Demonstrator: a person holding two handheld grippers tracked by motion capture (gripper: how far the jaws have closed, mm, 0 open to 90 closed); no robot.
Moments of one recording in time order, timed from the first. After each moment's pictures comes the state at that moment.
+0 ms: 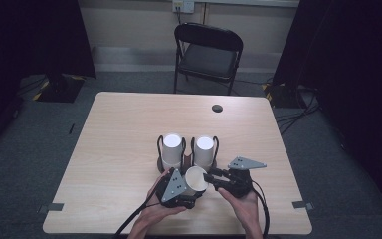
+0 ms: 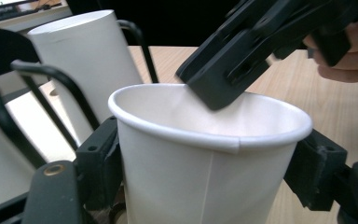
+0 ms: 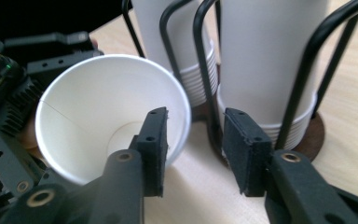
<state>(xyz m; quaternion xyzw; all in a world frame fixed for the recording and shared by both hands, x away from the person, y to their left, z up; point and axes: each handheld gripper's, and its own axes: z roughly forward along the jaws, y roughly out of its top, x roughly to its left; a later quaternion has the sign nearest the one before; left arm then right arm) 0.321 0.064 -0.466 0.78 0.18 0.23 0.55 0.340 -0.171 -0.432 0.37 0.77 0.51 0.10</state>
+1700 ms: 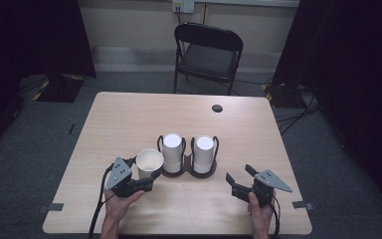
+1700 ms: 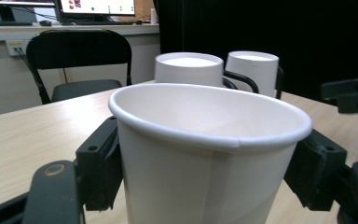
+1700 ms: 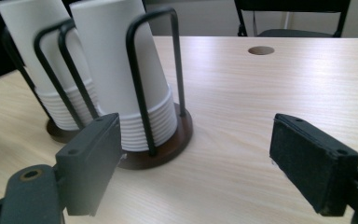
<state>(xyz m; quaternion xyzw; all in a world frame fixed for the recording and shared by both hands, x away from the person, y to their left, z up) 0.329 0.178 -0.446 0.68 0.32 0.28 0.60 0.321 -0.226 -0.469 0.45 0.67 0.52 0.27</state>
